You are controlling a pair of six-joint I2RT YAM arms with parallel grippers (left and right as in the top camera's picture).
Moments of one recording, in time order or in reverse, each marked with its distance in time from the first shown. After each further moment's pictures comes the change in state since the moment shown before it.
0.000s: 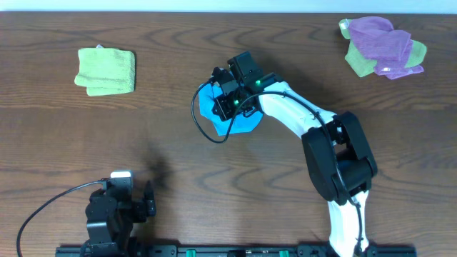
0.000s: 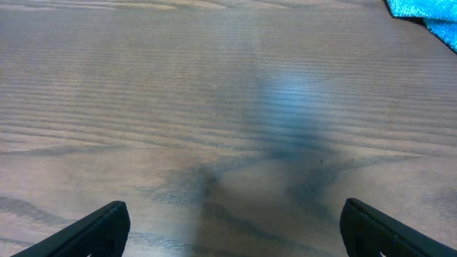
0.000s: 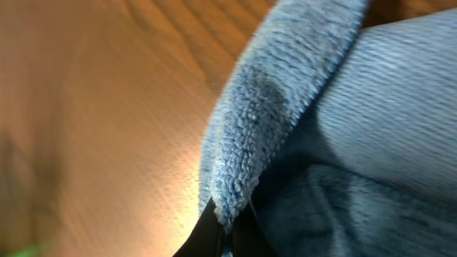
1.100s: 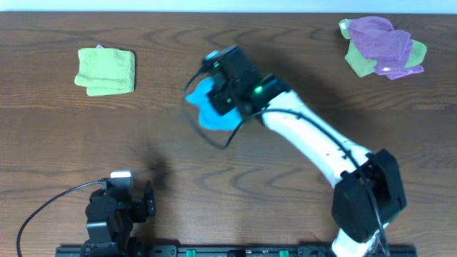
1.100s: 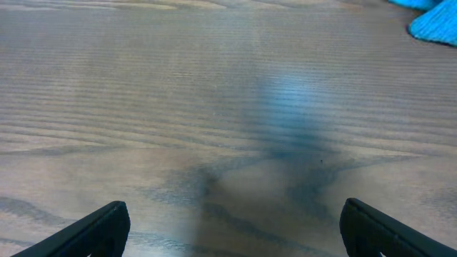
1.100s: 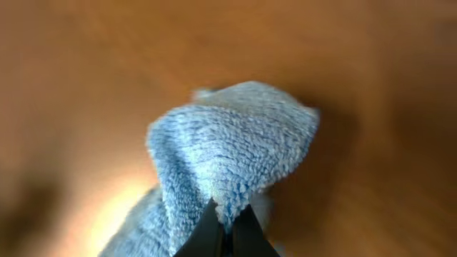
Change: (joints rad) left arm 0.000 0.000 0.000 0.000 0.000 0.000; right arm 0.090 -0.269 0.018 -0.075 0.452 -0.031
